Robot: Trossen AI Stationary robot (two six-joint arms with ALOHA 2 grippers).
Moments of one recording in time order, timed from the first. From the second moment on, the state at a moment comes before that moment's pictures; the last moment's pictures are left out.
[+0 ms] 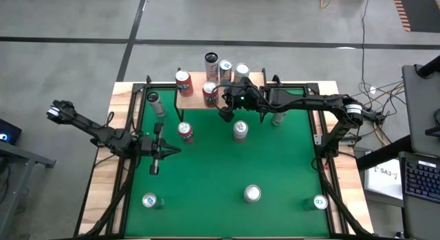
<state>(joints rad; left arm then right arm) -0.44 0.61 0.33 0.31 -0.38 0.13 -0.22 1.68 1.45 -0.36 0.31 0.12</state>
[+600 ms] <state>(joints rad) -0.44 0.58 0.30 0.35 -0.47 0.15 -0.22 1.69 1.45 -0.31 0.39 0.17</state>
